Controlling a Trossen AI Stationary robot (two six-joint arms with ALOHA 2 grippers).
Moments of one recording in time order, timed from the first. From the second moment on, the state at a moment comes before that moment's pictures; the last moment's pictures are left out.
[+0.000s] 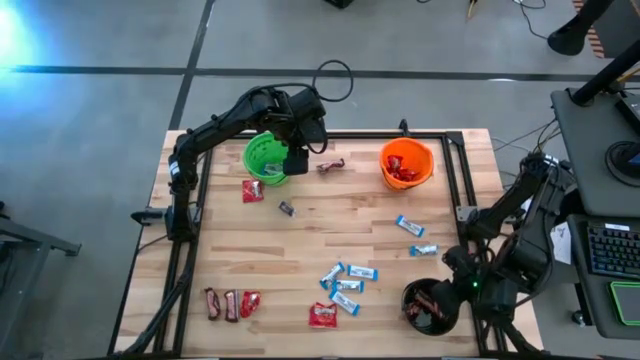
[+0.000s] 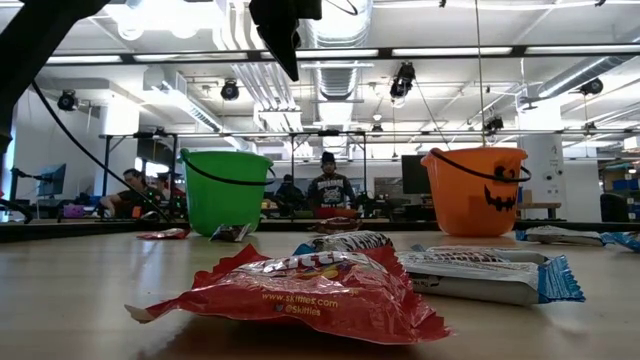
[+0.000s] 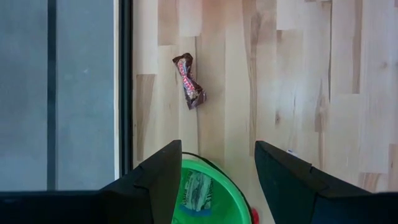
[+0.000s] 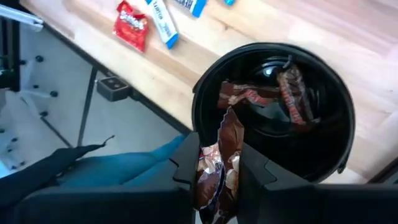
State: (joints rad) left arm 0.35 1.97 2.33 -1.51 -0.08 0.38; right arm 0.99 1.30 1.30 -1.14 0.26 2.06
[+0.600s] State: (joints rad) left arm 0.35 1.97 2.33 -1.54 -0.13 0.38; right arm 0.99 1.32 1.30 -1.17 0.19 2.10
